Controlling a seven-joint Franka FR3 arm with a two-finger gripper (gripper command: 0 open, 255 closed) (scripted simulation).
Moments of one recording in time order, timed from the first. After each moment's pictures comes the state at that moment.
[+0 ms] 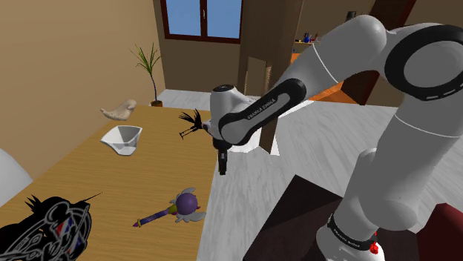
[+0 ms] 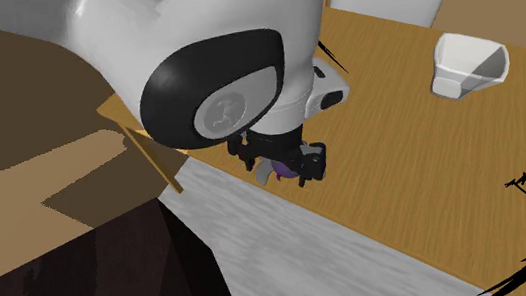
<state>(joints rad) 0.17 0.00 0.01 -2.39 -0.03 2.37 -0.49</state>
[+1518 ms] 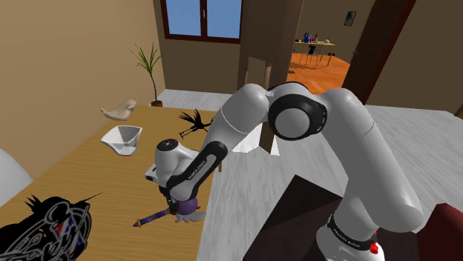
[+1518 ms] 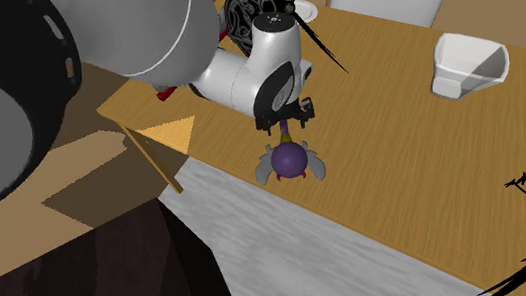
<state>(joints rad) 0.30 0.76 0.11 -1.79 -0.16 2.66 -0.71</state>
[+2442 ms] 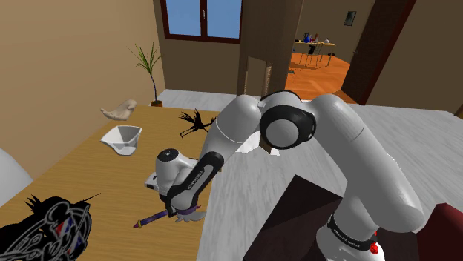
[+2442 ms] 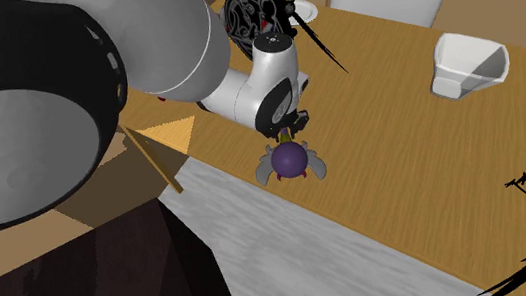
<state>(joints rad) 0.32 0.85 0.09 -1.74 -0.17 2.72 -0.70</state>
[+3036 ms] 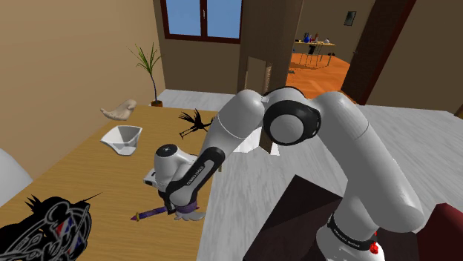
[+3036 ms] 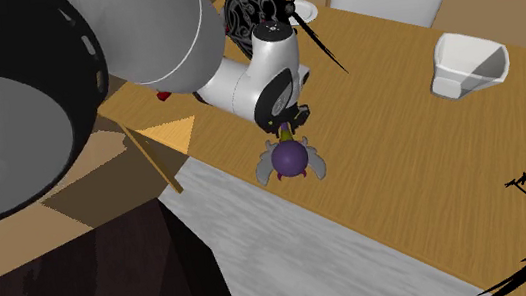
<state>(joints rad) 0.31 0.81 0.10 -1.76 -0.17 2.69 -0.70</state>
